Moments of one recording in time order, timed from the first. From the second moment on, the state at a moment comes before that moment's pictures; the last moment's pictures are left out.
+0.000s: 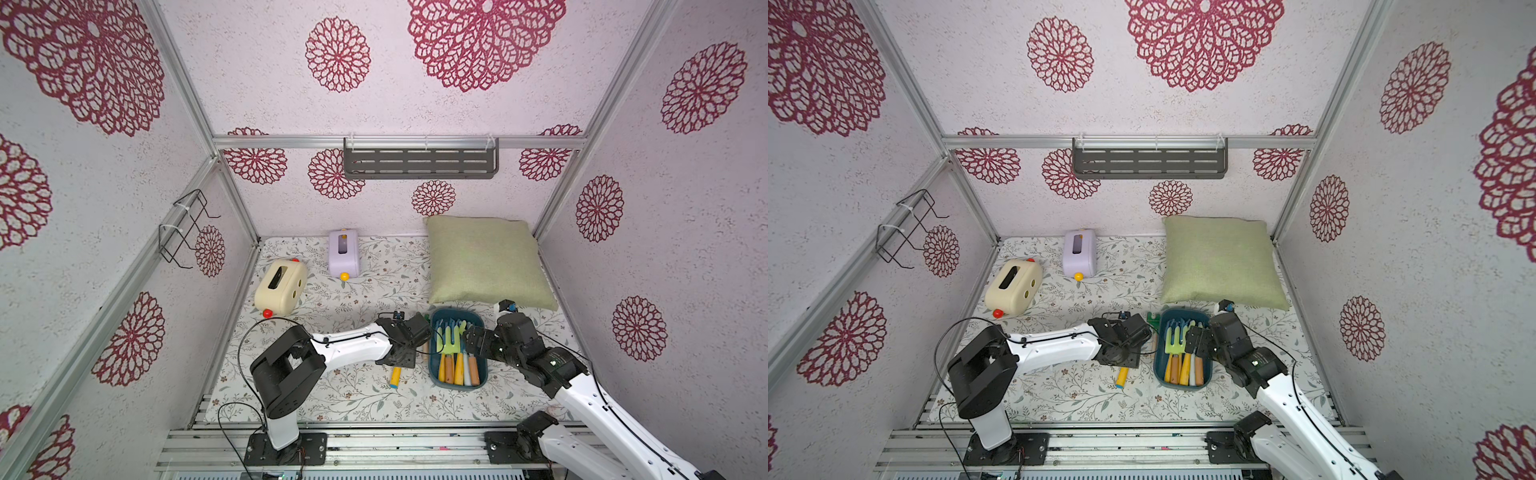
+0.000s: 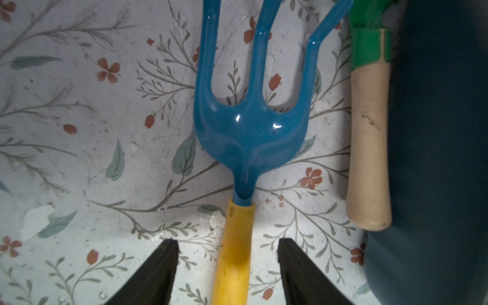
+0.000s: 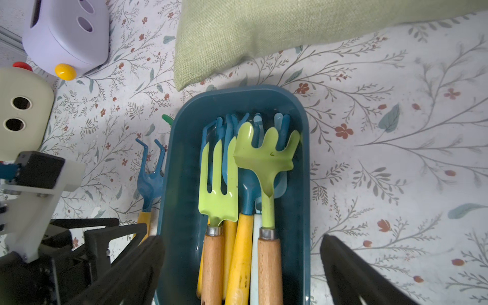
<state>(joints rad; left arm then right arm) -0.98 1.83 1.19 -0.71 -0.19 -0.86 0.51 0.81 0.67 -0.69 0.11 0.65</state>
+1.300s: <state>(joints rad) -1.04 1.73 1.37 -0.82 -0.22 -0.85 0.48 0.74 0.67 -0.71 0.13 0.66</state>
